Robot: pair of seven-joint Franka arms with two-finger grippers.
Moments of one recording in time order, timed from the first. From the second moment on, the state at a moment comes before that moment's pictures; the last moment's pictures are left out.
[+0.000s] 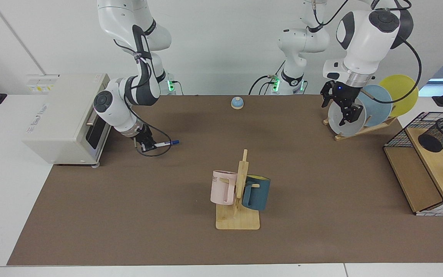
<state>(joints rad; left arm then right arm) -0.13 -0.10 0.01 -1.89 0.02 1.80 1.08 0.14 0.12 -0.10 -2.21 0.29 2.16 1.26</state>
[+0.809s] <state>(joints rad) -0.18 -0.11 0.03 -1.89 -0.09 1.85 1.32 0.36 0.09 -0.05 -1.92 0.75 2.07 1.38</state>
